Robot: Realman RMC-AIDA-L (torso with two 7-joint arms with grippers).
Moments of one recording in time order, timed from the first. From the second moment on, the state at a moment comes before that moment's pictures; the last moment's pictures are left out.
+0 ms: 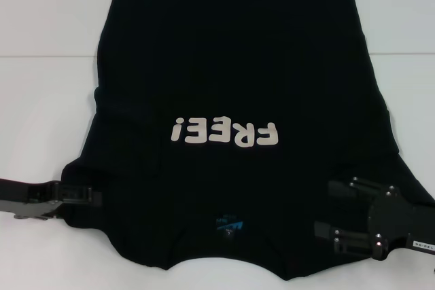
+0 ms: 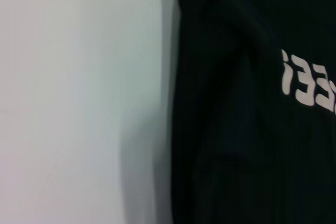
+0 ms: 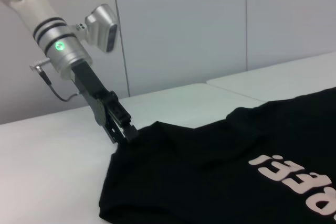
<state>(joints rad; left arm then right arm) -0.61 -2.01 0.40 0.73 2.67 1.52 -2.40 0.40 2.09 -0.61 -0.52 -2.01 -1.58 0.97</state>
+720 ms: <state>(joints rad) -0.62 -2.01 0.42 0.74 2.66 1.51 -2.40 0.40 2.09 -0.60 -0.53 -2.00 -1.59 0.97</state>
